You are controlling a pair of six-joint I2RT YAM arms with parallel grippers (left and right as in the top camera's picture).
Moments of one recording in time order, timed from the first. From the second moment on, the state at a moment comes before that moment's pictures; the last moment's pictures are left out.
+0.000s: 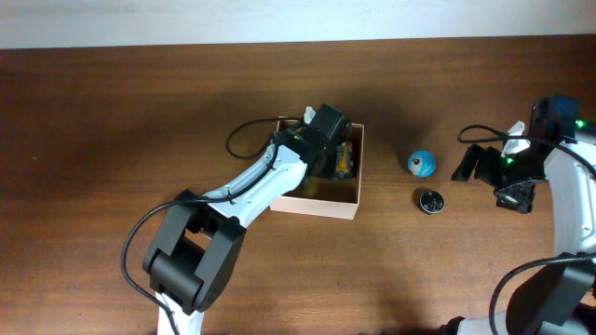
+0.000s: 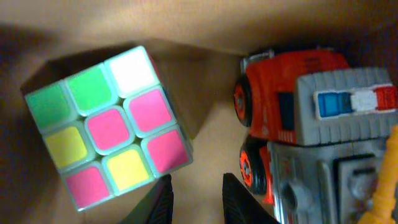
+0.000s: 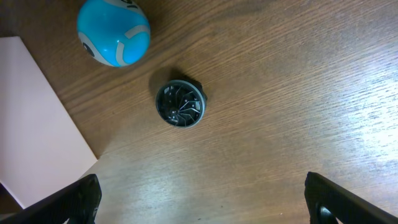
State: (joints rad) left arm -0.65 2.05 1.51 -0.60 -0.16 -0.40; right arm -0.36 1.64 1.37 -1.26 -0.23 0.15
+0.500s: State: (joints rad) left arm -0.65 2.05 1.51 -0.67 -0.27 -0.39; right arm -0.36 1.64 1.37 -1.26 -0.23 0.15
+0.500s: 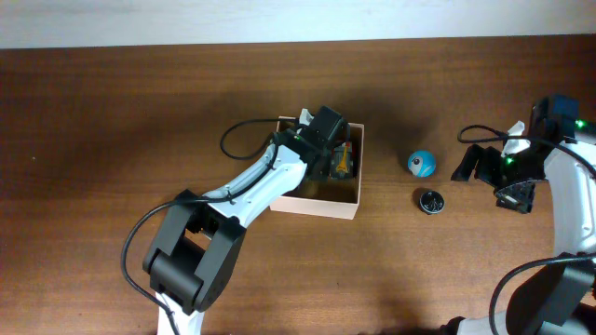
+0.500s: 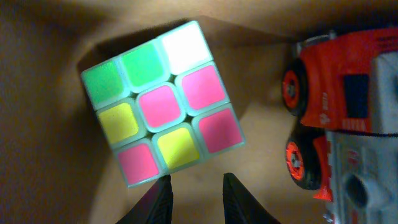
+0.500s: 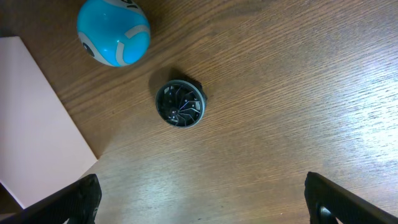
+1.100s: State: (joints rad) left arm -0.68 2.05 1.51 -0.63 -0.09 -0.41; right arm -0.36 1.64 1.37 -1.26 -0.23 0.15
